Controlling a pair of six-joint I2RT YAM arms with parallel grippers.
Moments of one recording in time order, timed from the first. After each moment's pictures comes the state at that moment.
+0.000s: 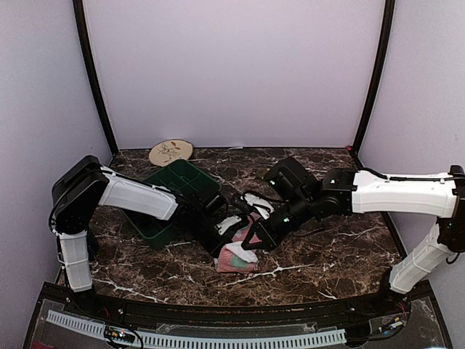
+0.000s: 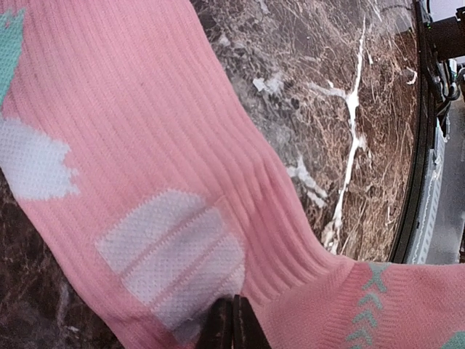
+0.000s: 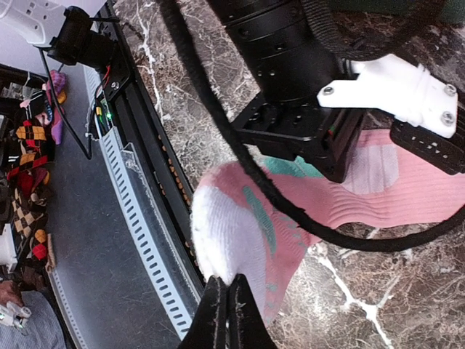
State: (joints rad) left arm -0.90 1.96 1.17 -0.38 0.53 -0.08; right arm 1.08 1.49 1.16 -0.57 -0.39 0.31
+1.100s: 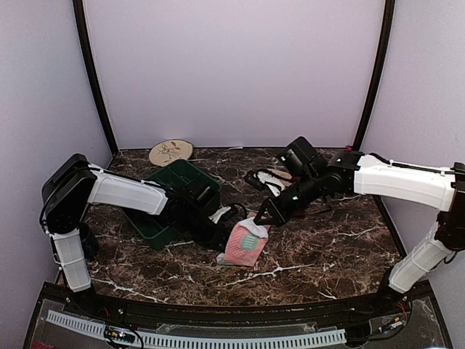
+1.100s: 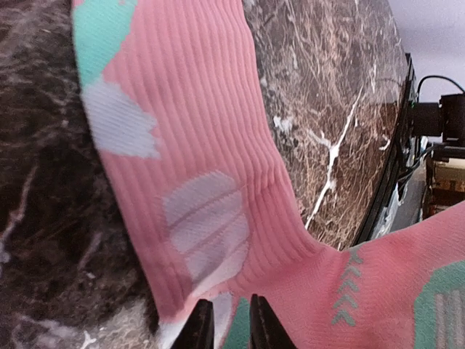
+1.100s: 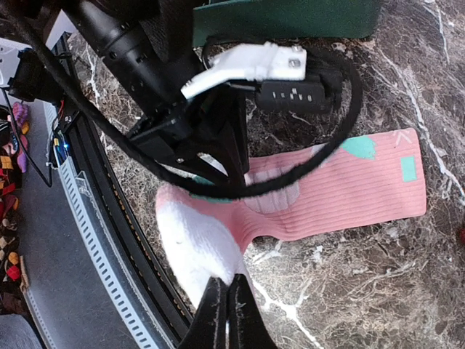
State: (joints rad) left arm -0.85 1.90 1.14 -0.35 0.59 -0.39; right arm 0.90 1.50 1.23 -0.66 -0.36 0.17
